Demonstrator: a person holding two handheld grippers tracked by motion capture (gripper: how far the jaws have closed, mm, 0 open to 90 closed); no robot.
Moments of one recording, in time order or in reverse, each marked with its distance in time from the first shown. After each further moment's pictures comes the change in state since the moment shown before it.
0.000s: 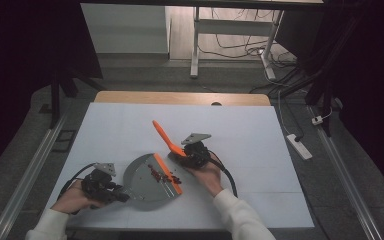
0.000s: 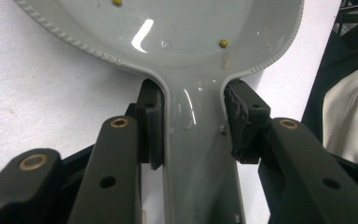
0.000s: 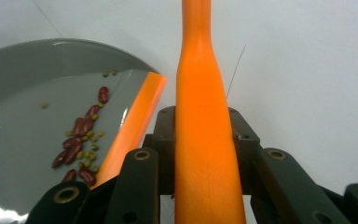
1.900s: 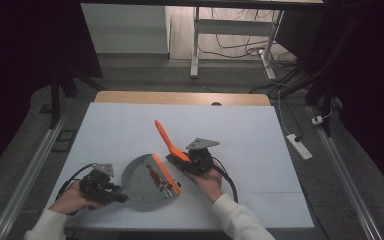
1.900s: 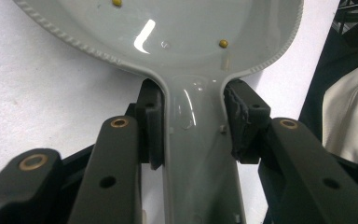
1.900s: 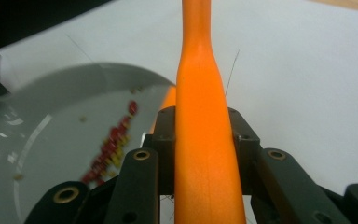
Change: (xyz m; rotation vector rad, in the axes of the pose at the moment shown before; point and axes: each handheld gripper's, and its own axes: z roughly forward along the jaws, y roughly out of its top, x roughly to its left) left arm -0.001 -0.003 -0.003 0.003 0.006 0.000; right arm 0.012 -0.012 -0.021 -0.107 0.023 0.063
